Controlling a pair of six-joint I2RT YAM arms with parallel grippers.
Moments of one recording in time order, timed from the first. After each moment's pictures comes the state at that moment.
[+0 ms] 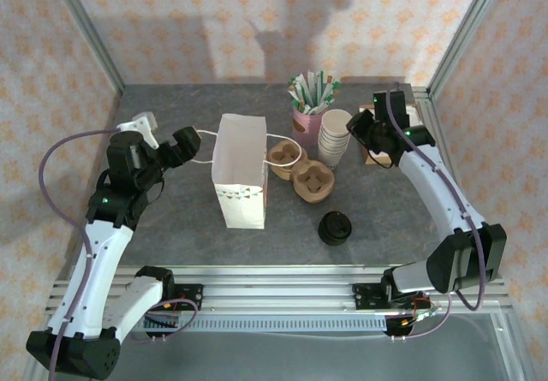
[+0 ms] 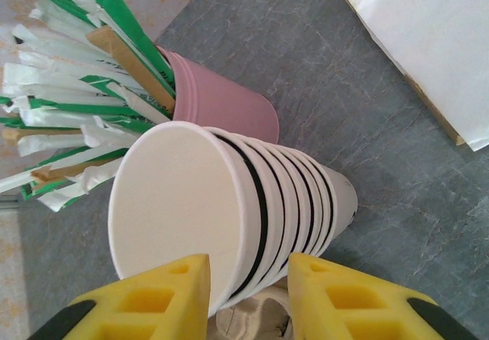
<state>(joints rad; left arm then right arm) -0.08 0.86 0.98 -0.51 0.10 -0.57 0.21 1.39 1.31 -0.67 -0.07 0.84</state>
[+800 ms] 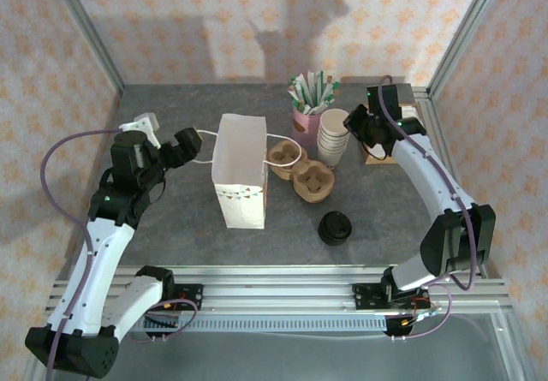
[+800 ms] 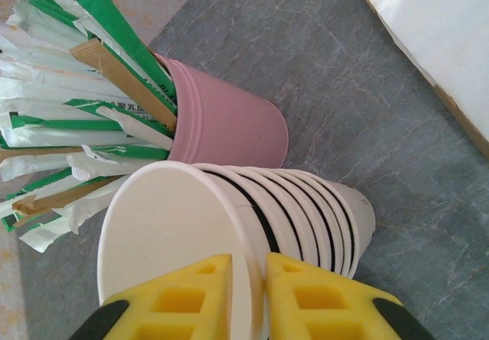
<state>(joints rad) -0.10 0.88 0.98 -0.52 0.05 -0.57 0.21 1.50 1.36 -0.63 -0.08 0.85</state>
